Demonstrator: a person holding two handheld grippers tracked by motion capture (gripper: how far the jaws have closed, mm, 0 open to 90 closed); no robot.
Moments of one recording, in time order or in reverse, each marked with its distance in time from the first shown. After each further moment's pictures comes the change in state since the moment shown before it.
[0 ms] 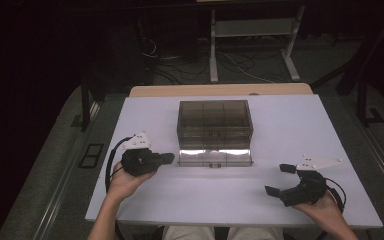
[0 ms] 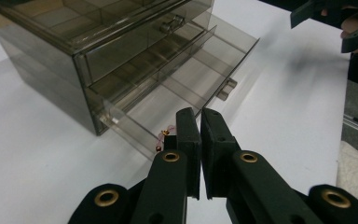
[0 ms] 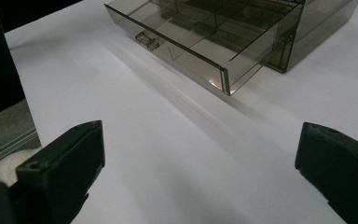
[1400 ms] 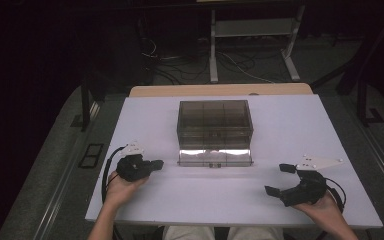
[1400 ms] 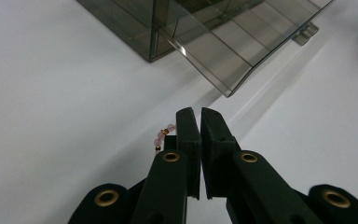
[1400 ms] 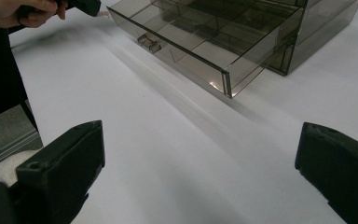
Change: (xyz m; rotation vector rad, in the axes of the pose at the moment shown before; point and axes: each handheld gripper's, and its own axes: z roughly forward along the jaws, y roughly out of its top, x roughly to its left) left arm 0.029 -0.054 0.004 0.067 0.120 -0.142; right arm 0.000 0.001 0.000 -0.008 0.005 -0.005
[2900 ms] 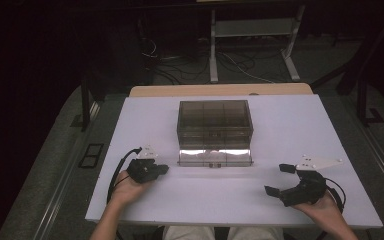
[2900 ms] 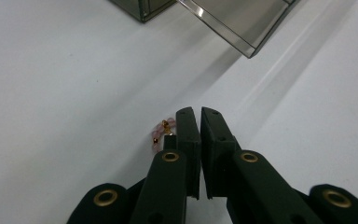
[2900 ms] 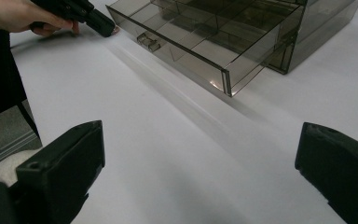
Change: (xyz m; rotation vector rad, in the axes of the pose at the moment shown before) left arm -0.005 -0.005 0.033 0.169 0.066 0.129; right arm 0.000 -0.001 0.001 0.003 -0.001 0.002
